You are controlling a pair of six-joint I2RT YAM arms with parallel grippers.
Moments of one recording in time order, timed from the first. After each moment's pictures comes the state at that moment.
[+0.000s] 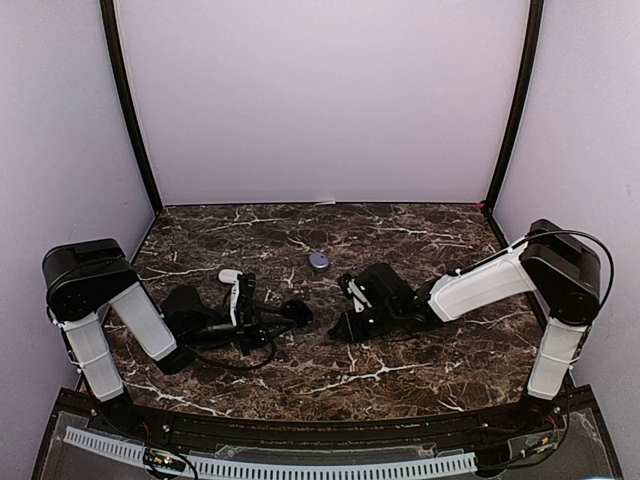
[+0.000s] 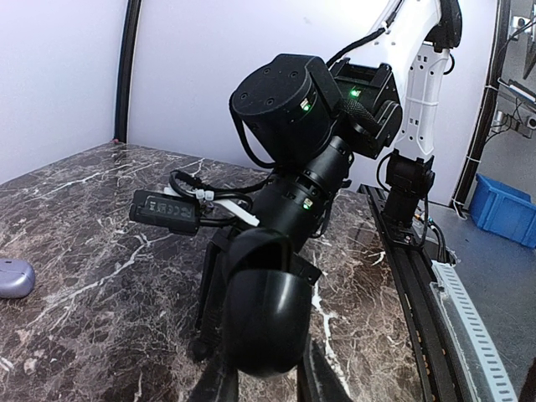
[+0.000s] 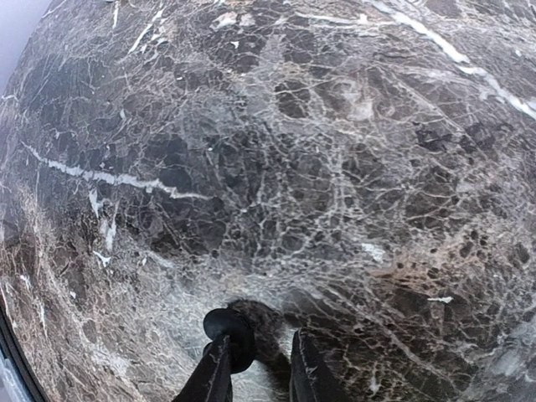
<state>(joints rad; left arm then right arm) -0.75 1.81 0.31 1.51 0.61 -0.18 0.96 1.83 0.90 0.07 -0.08 0.56</state>
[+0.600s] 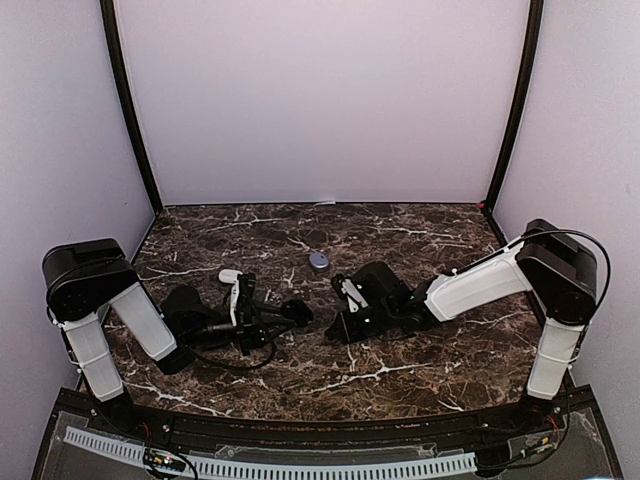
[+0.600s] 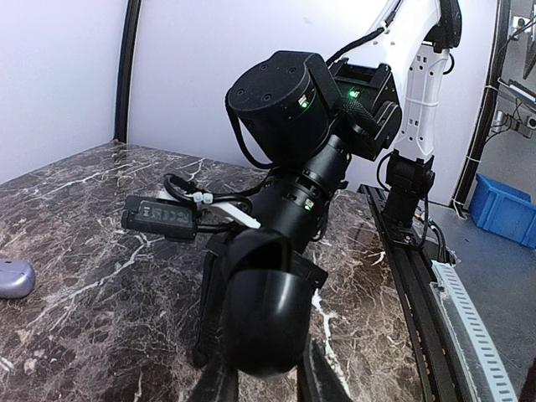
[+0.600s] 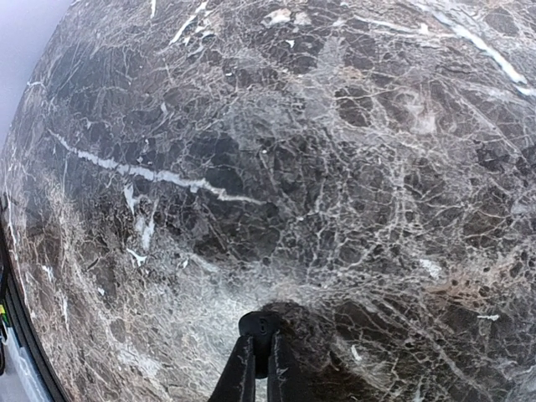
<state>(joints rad) -0.75 1.81 0.31 1.51 0.61 -0.18 0.96 1.85 0.92 0.10 -0.15 0.55</state>
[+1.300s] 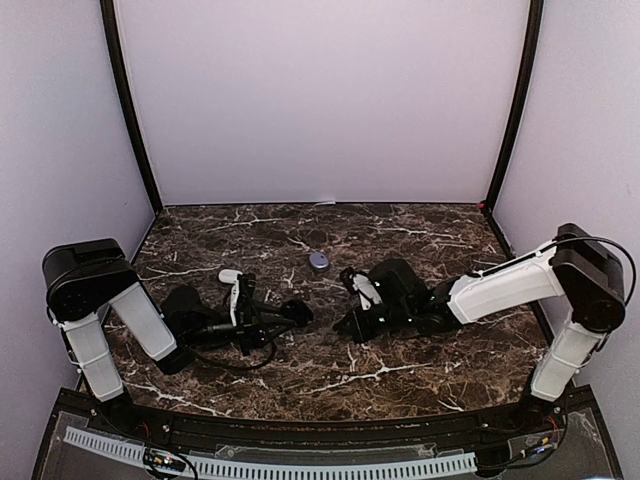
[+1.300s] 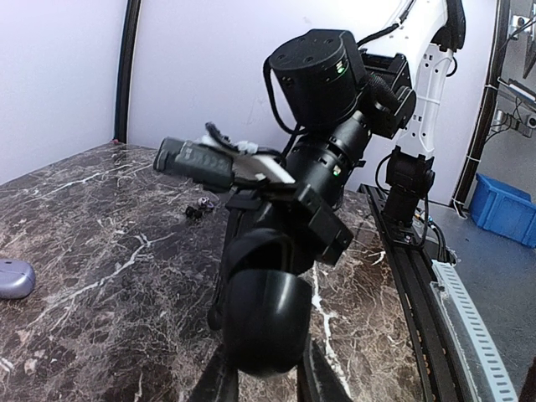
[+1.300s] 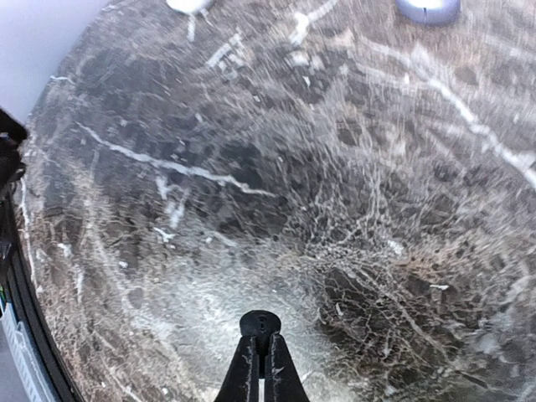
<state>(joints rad) -0.75 1.81 0.31 1.51 0.61 -0.18 0.96 1.70 0.83 0.12 -0.13 0.45</state>
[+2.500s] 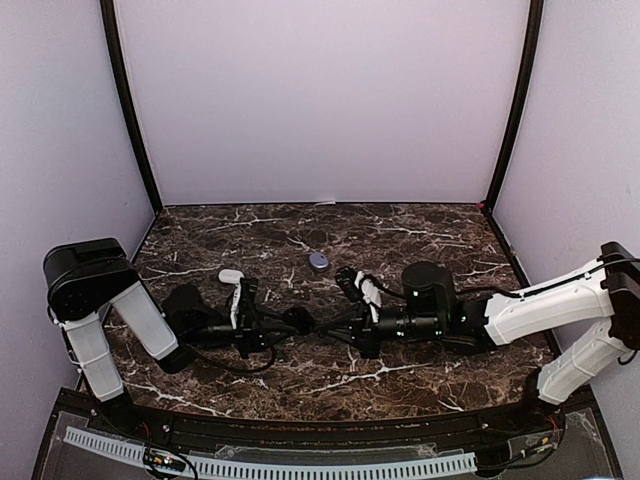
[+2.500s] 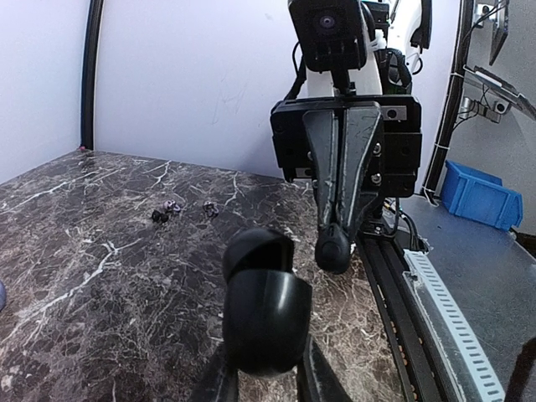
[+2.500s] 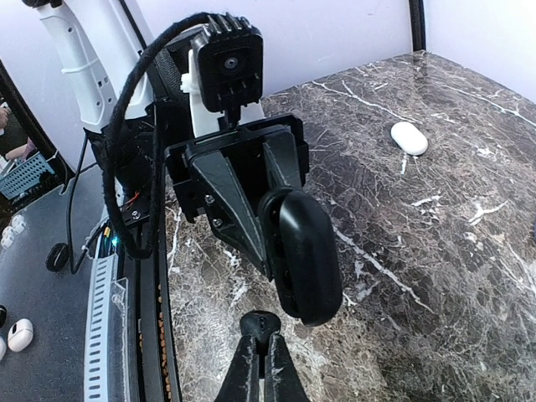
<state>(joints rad) -0.75 1.82 0.33 1.51 0.72 -0.16 1.08 1.43 0.64 0.47 -0.32 0.17</state>
